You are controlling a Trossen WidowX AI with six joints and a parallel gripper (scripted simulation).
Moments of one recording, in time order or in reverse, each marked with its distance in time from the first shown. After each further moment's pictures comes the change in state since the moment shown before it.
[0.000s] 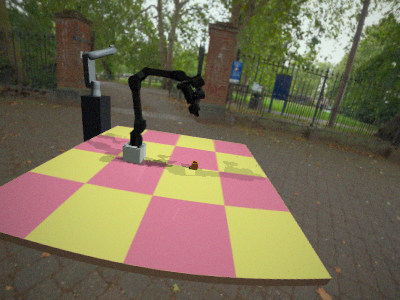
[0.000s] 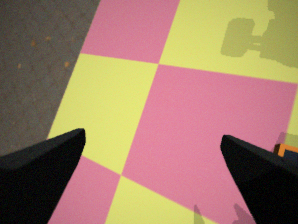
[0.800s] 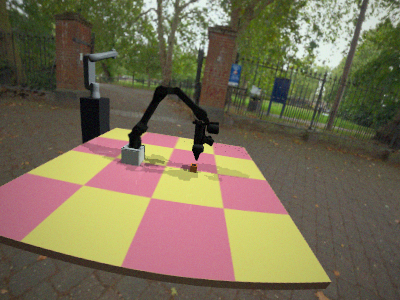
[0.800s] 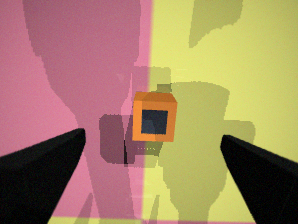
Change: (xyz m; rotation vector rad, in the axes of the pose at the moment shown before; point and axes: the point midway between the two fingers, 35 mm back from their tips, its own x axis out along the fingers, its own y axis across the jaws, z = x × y) arm 0.125 -0.219 -0.062 0.155 0.456 -0.516
